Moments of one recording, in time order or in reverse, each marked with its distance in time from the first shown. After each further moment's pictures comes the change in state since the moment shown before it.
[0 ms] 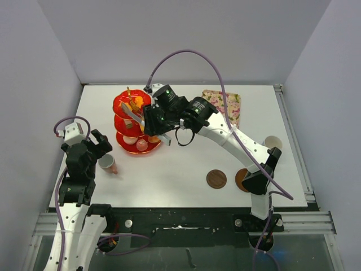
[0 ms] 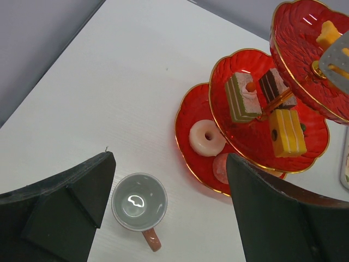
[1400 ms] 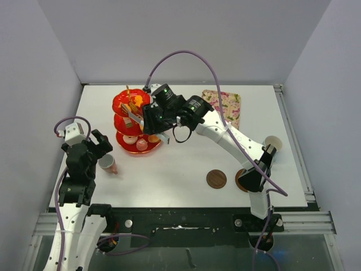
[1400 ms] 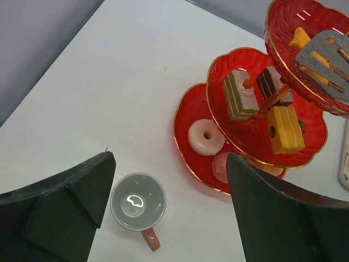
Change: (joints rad) left arm -0.010 -0.003 0.000 0.000 -0.005 0.000; right arm -0.028 0.059 0.014 0.015 -0.041 -0.010
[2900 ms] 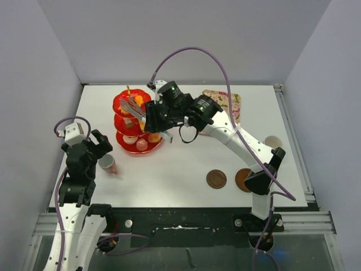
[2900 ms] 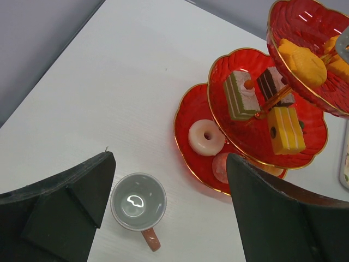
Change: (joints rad) left arm 0.000 0.000 0.000 0.000 -0.001 0.000; right arm -0.006 -0.065 -0.026 0.028 -0.018 0.011
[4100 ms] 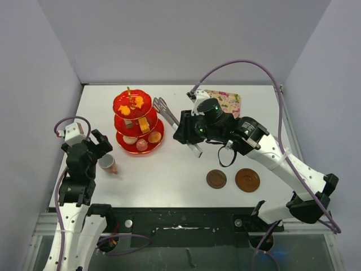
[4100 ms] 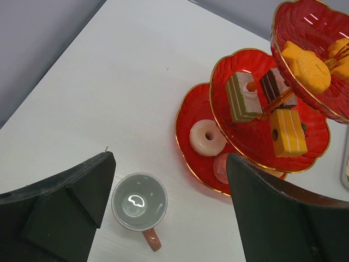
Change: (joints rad) left arm 0.000 0.004 0.000 0.000 -0.006 0.000; right arm -0.014 -0.484 -0.530 0.125 0.115 0.109
